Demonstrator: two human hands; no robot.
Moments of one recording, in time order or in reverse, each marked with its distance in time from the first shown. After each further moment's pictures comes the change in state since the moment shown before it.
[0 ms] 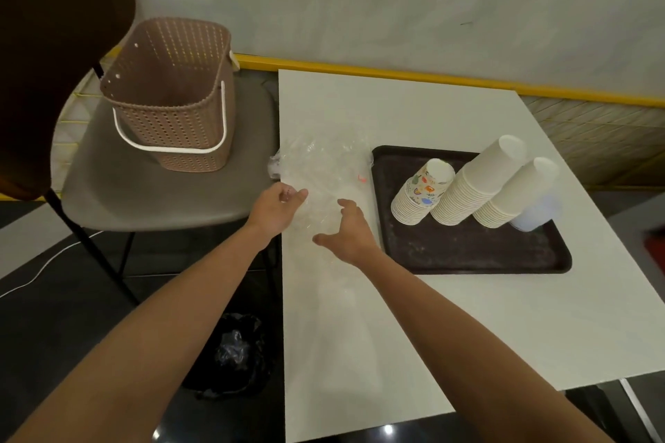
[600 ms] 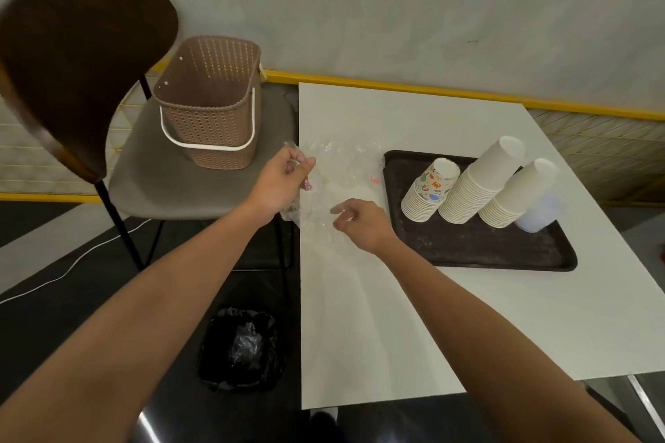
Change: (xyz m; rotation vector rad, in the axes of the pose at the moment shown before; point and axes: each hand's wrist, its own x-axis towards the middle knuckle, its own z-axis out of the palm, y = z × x) left_hand -0.044 0.036 -0.044 -0.199 0.000 0.285; right_hand -0.040 -0.017 -0.017 0.049 0.014 -0.157
